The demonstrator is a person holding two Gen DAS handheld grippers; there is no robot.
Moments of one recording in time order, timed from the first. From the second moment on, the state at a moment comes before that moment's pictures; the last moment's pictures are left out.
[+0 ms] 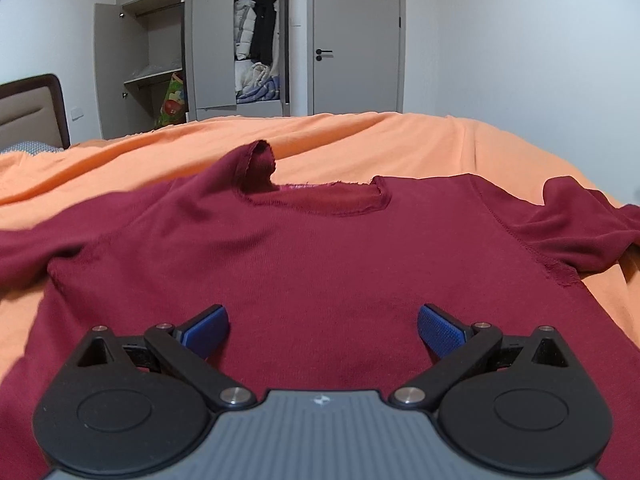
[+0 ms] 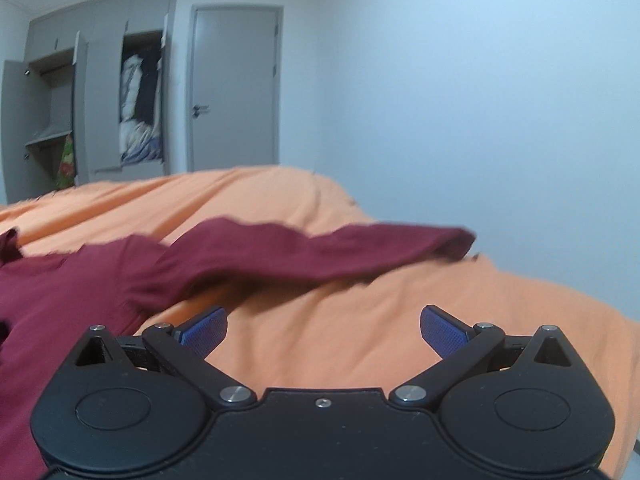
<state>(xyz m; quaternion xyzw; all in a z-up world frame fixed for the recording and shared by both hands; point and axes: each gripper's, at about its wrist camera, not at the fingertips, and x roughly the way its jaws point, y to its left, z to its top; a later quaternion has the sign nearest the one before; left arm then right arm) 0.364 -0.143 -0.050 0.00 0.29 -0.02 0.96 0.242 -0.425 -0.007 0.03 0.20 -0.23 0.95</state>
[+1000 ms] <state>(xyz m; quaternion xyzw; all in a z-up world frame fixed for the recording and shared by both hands) 0.366 -0.140 -0.059 0.00 0.29 -0.02 0.96 0.352 -0.615 -0.026 0.28 0.20 -0.31 0.89</state>
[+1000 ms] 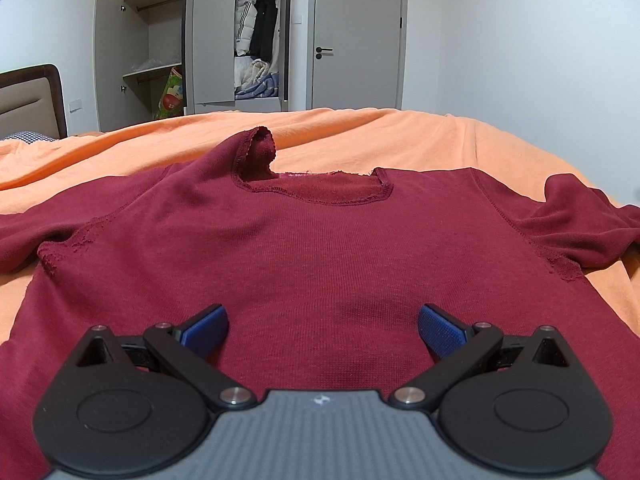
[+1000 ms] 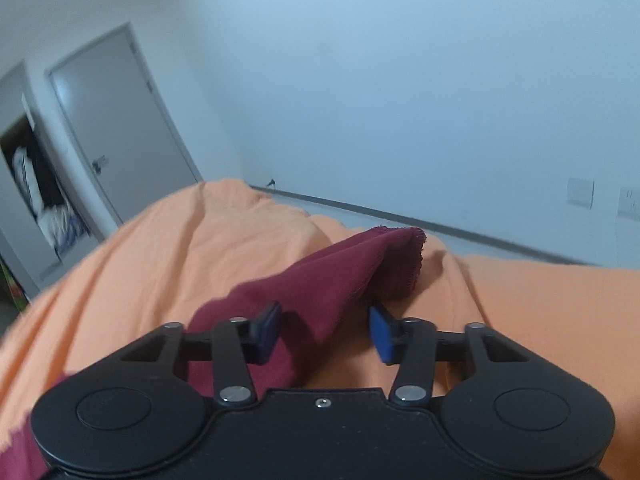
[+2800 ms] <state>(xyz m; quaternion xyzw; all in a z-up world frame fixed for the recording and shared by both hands) 0.391 -0.009 -0.010 -0.22 0.30 -0.07 0.92 0.362 -0.169 -0.021 -0.38 0.19 0.16 0.89</state>
